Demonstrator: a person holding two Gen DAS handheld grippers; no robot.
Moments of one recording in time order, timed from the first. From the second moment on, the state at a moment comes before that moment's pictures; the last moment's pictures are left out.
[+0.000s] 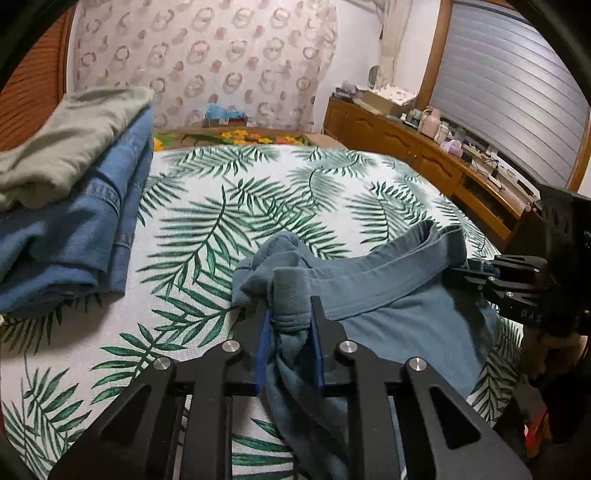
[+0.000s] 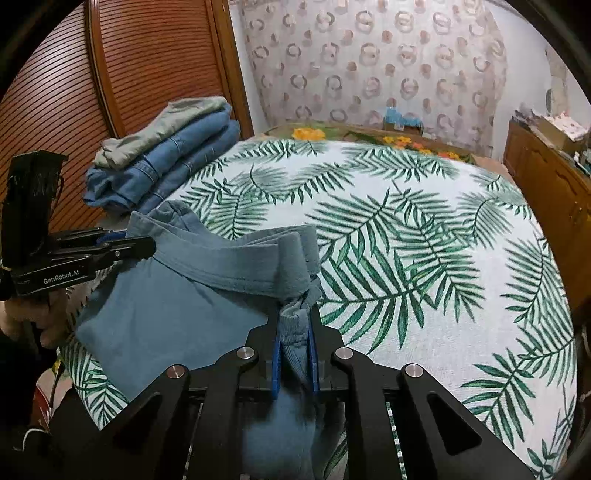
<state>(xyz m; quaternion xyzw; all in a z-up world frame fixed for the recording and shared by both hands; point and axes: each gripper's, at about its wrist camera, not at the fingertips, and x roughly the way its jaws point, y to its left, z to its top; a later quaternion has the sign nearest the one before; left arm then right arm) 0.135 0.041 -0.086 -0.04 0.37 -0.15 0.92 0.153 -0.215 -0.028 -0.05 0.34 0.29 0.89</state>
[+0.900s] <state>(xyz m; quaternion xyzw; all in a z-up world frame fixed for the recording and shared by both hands) 0.096 0.034 -0.025 -0.04 0.27 -0.16 0.95 0.103 -0.232 0.026 -0.06 0.25 0.29 0.92</state>
